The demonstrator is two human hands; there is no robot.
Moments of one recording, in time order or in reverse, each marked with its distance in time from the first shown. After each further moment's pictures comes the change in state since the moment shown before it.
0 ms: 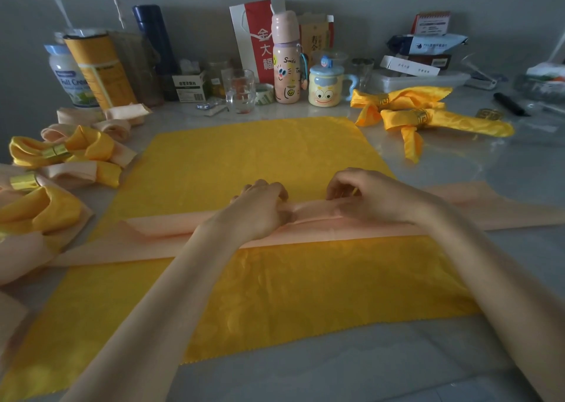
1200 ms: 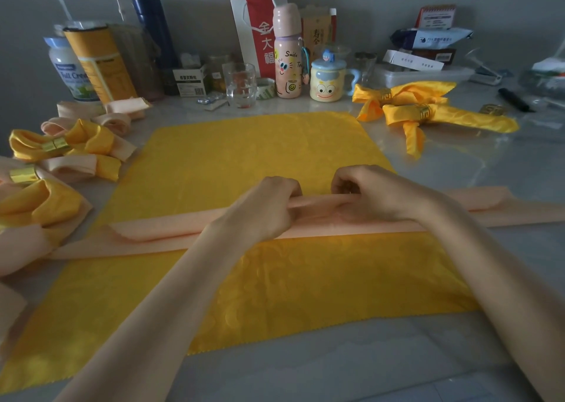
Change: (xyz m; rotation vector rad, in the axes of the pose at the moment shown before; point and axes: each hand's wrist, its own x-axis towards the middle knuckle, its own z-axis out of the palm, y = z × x) left_hand -0.009 0.013 0.004 -0.033 0.112 0.129; right_hand -0.004 -0.006 -0.001 -0.062 0.013 -0.002
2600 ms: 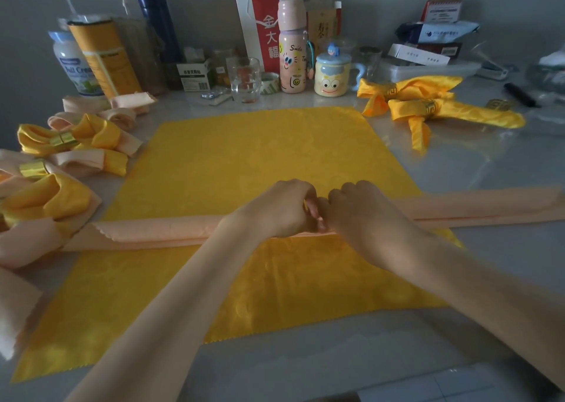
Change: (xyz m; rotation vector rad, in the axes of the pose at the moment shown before) left_hand -0.006 0.012 -0.002 -0.154 -0.165 -0.009; right_hand -0.021 -0.057 0.034 -0.935 -0.078 -0.137
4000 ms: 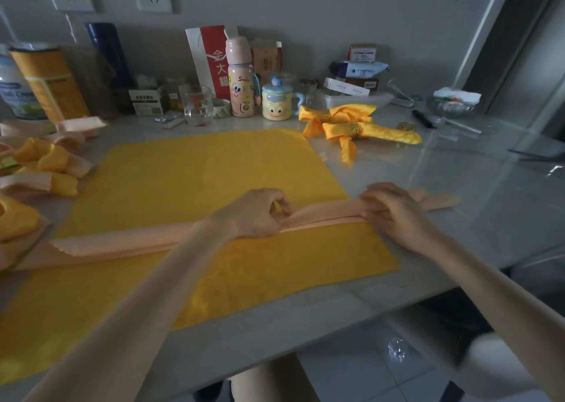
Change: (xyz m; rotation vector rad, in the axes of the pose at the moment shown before) left_hand 0.003 0.010 0.011 -0.006 -0.024 0.172; right_hand -0.097 0.082 0.084 0.814 0.300 0.527
